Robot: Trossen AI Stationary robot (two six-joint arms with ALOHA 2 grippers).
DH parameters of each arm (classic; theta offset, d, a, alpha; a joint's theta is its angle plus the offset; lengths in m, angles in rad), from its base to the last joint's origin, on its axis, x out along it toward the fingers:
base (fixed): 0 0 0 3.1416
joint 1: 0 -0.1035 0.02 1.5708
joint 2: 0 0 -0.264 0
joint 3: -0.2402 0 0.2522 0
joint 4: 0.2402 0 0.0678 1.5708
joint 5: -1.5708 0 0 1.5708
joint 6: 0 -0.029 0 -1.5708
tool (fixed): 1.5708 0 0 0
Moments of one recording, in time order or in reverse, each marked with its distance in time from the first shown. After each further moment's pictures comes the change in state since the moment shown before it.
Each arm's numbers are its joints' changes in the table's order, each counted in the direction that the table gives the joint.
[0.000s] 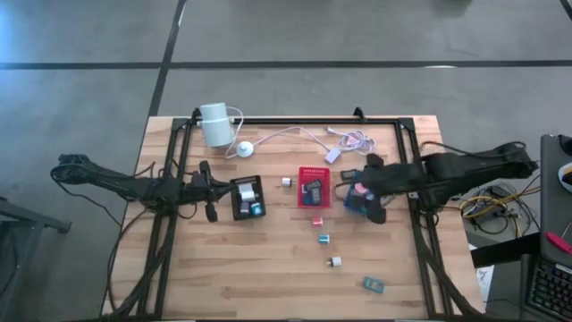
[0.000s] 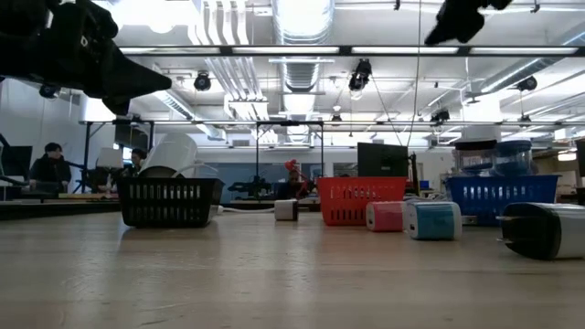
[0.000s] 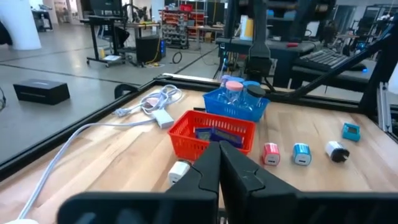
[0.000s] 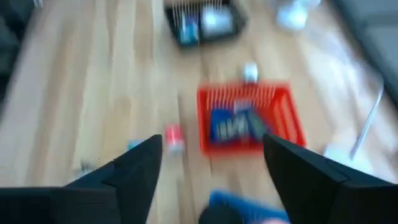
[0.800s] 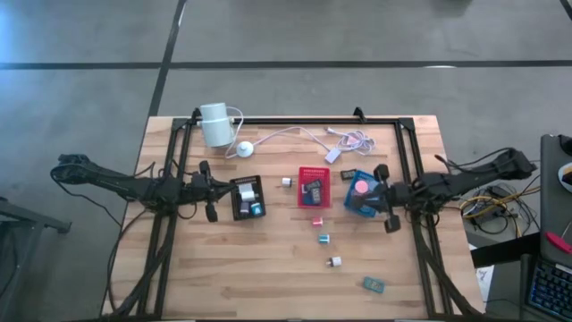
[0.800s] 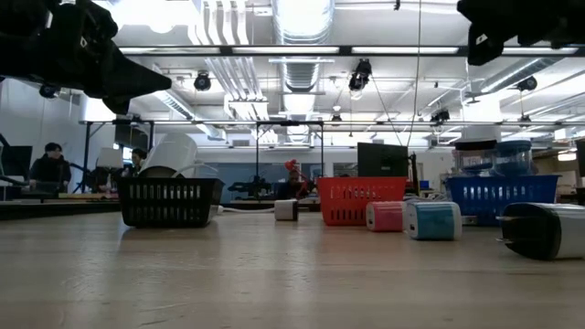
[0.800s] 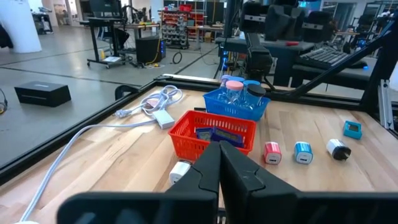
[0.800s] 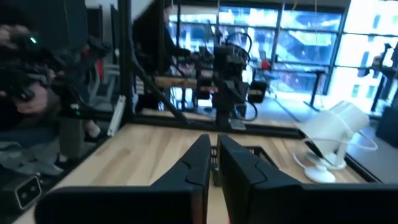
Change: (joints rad) left arm 0.000 0.000 0.000 0.000 -0.001 -0.015; right arm -0.107 -0.509 0.781 -1.113 0.017 0.276
